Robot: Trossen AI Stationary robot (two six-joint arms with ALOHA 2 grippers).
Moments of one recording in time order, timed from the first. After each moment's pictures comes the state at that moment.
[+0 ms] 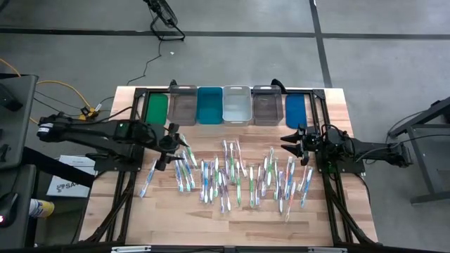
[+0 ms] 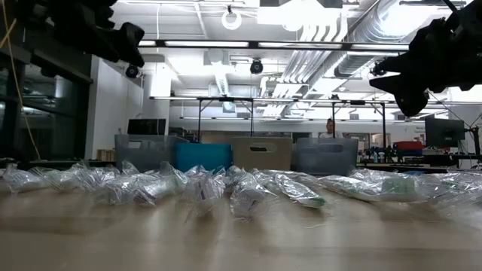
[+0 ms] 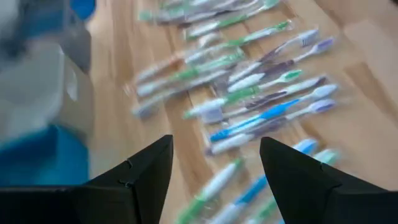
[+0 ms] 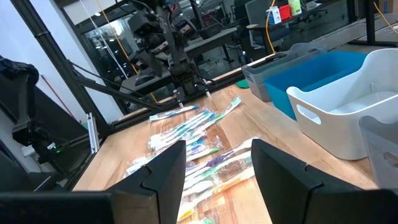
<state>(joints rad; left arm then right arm) -0.04 0.83 0.71 -0.55 0.02 0.25 -0.09 0.06 0.01 0.02 0.00 0.39</state>
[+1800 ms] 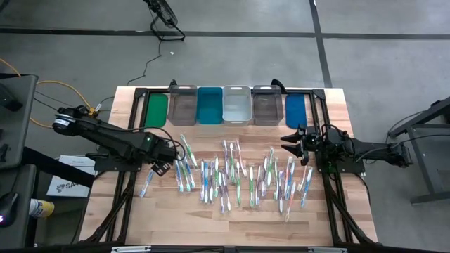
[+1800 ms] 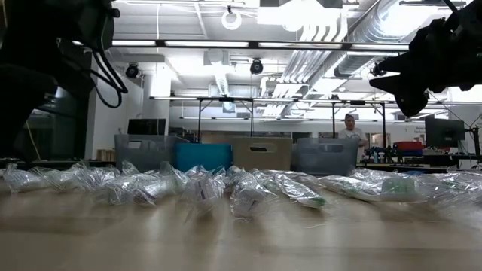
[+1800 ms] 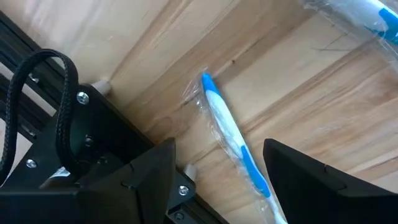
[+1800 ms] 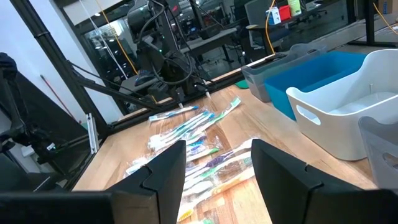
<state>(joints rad) -0.19 1.19 0.71 -1.21 -0.01 -1.03 -0.09 0.06 0.01 0.02 0.00 0.39</state>
